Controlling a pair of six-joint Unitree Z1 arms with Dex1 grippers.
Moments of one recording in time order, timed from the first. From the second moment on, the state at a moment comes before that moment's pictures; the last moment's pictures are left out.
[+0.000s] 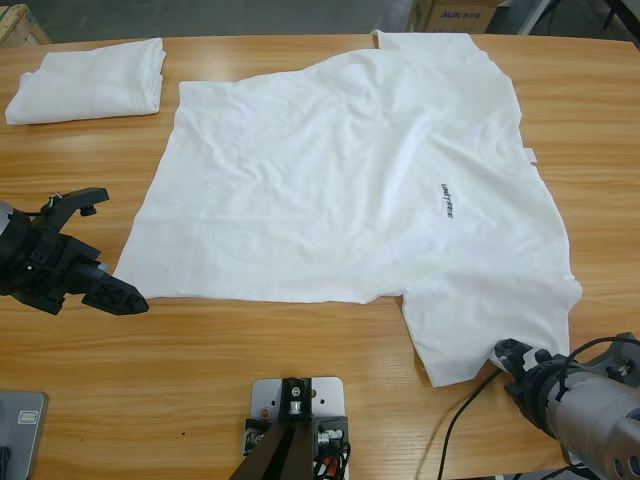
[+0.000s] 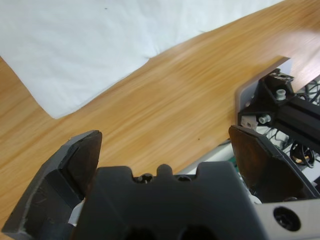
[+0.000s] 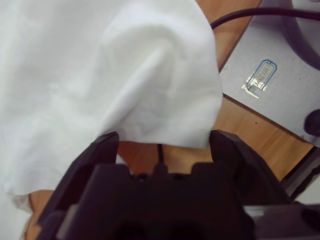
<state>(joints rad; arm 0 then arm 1) -0.52 1.60 -0.94 0.83 -0.40 -0.24 1.54 1.67 -0.63 0.76 -0.22 2.78</state>
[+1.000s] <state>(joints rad) -0.52 1.59 -0.94 0.83 -0.40 -0.24 1.52 1.71 -0.68 0.75 -0.29 2.78</state>
